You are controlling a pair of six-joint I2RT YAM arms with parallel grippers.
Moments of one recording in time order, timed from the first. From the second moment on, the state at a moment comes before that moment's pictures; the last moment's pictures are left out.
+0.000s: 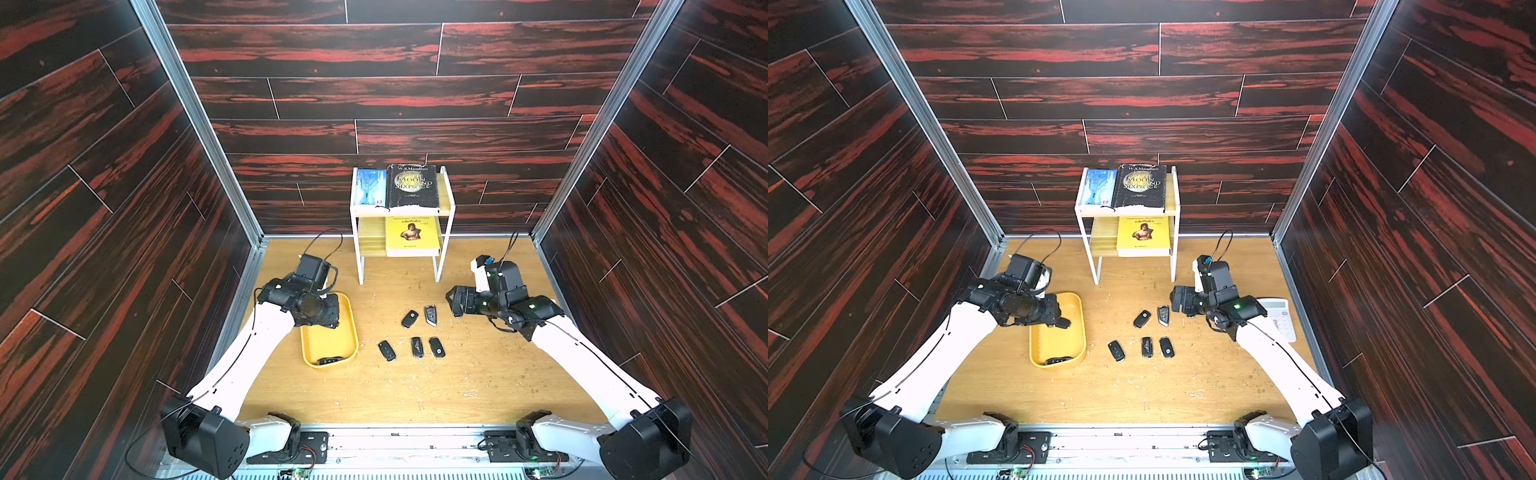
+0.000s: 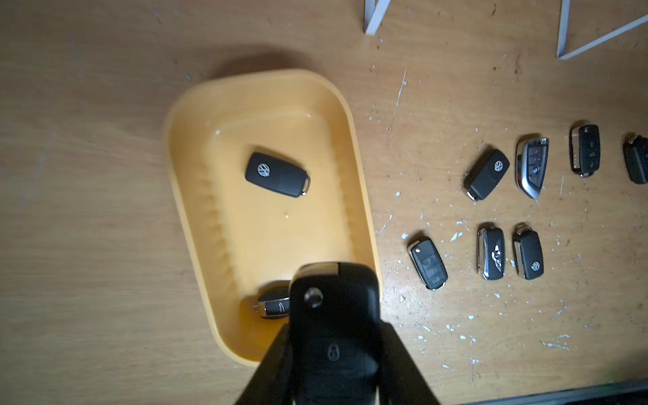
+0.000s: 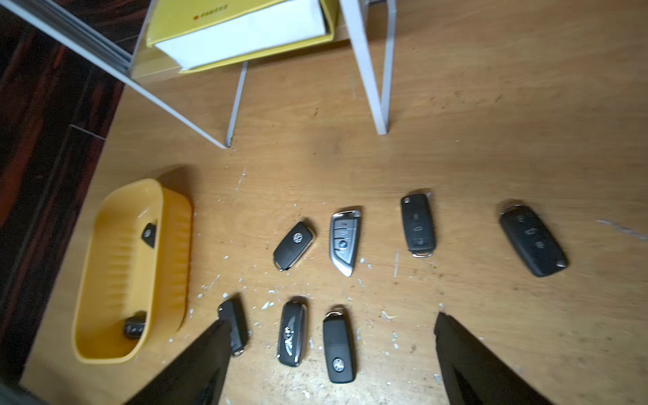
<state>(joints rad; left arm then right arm) -0.30 1.31 1.25 -1.09 0.08 -0.42 0.44 1.23 1.04 -0.57 -0.13 0.41</state>
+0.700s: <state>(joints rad) -0.18 1.61 1.21 -1.02 0.21 -0.44 0.53 1.30 0.76 -0.07 -0.86 0.59</state>
